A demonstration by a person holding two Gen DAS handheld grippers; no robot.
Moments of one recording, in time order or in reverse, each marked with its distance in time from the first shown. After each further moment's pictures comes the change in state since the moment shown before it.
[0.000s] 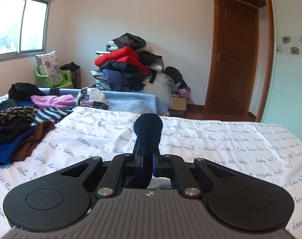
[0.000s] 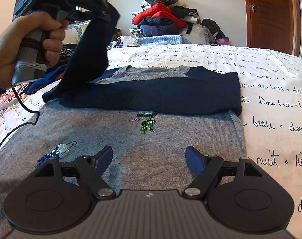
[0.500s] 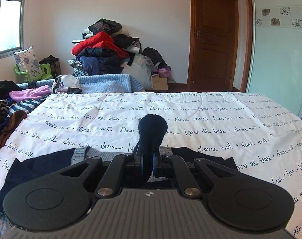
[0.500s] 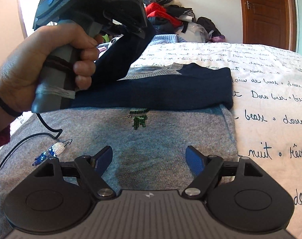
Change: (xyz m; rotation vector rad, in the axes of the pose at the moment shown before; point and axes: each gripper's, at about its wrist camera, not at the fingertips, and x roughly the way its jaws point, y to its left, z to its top) left arm 0.020 -0.065 -0.044 0.102 0.099 -0.078; right arm -0.004 -0.012 -0.006 0.032 0.001 -0.008
